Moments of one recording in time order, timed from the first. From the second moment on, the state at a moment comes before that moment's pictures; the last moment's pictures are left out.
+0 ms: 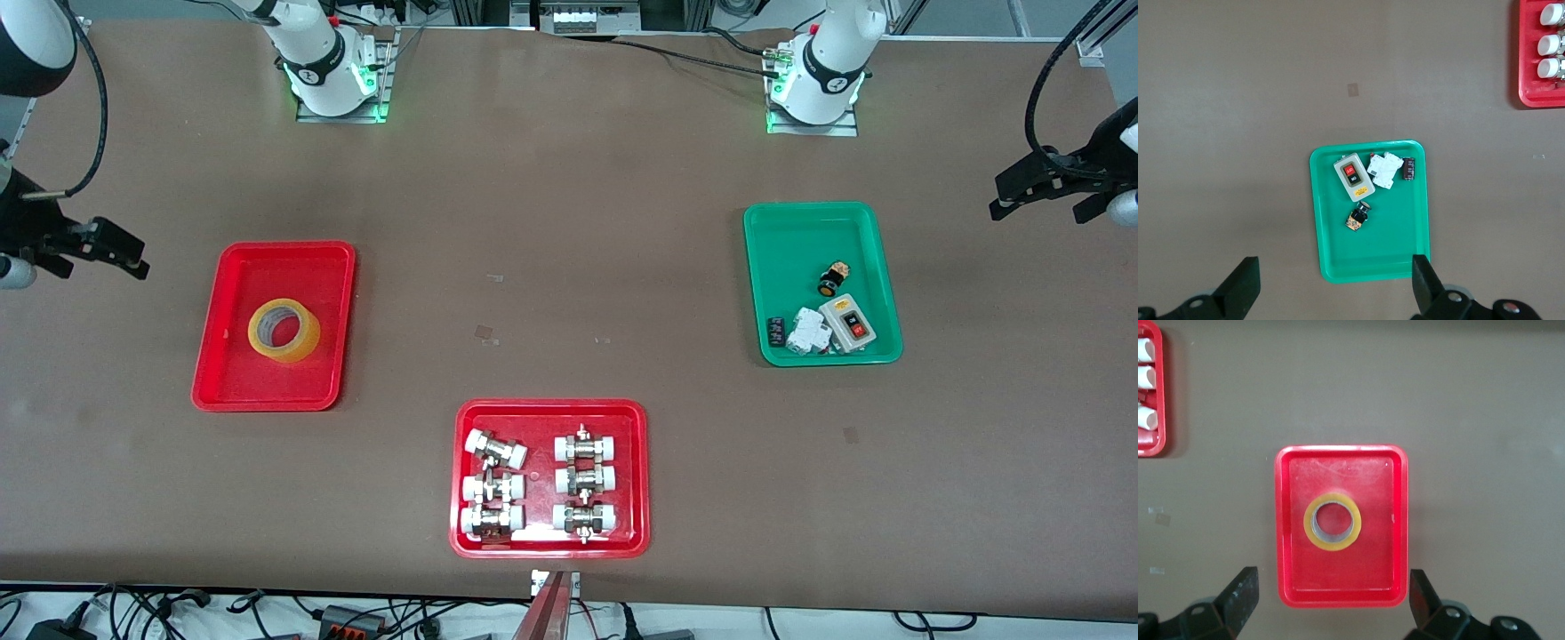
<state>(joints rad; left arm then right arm) 0.01 0.00 0.01 -1.53 -0.01 1.53 0.03 0.05 0.02 -0.10 -1.71 -0.01 1.83 -0.05</state>
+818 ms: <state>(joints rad) 0.02 0.01 0.01 -1.52 -0.01 1.53 0.03 0.06 -0.03 -0.09 -1.75 -0.01 1.79 -0.05</state>
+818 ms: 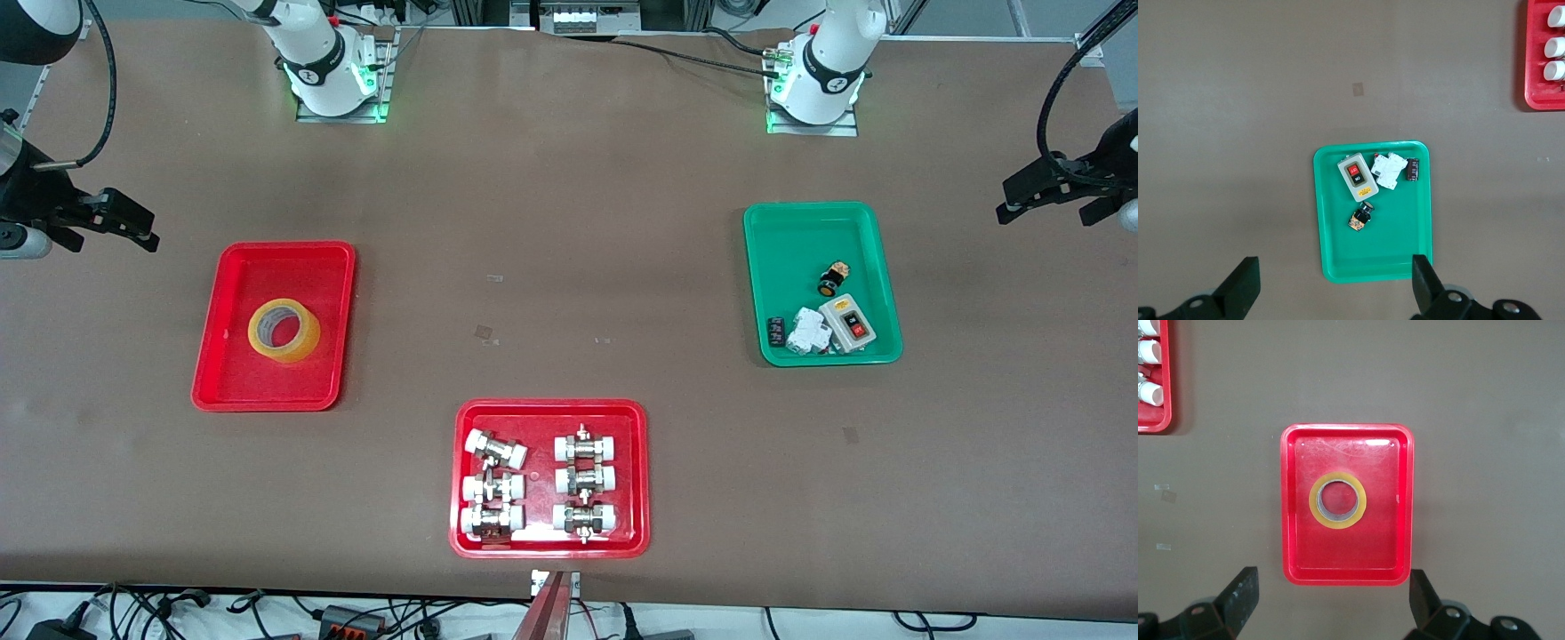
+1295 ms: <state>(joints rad) 0.02 0.01 0.01 -1.52 -0.01 1.53 0.03 0.05 -0.03 -0.09 -1.75 -0.01 1.78 -0.05</state>
